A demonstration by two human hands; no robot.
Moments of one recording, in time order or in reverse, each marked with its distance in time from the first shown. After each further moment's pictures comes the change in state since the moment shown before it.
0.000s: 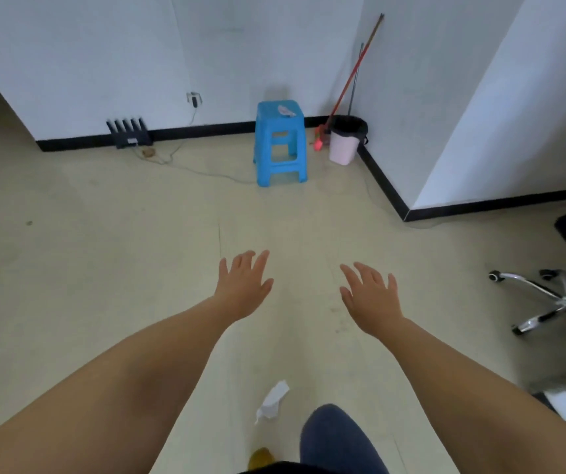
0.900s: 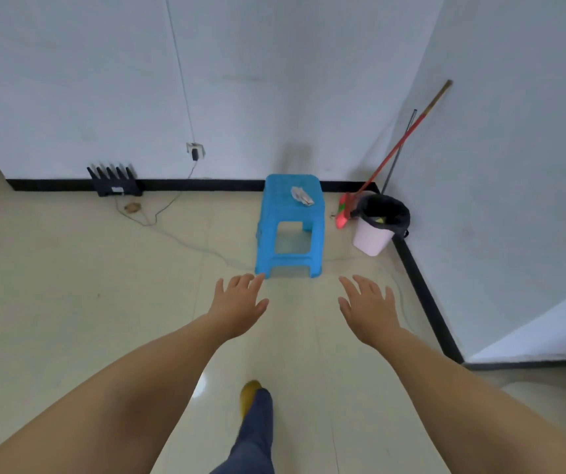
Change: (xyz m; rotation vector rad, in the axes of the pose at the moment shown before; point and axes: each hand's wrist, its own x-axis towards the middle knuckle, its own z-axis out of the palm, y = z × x) left_hand 0.676 -0.093 -0.077 -0.091 -0.064 -0.106; right_hand 0.720 0.061 -0.129 -0.005 -0.017 -0.112
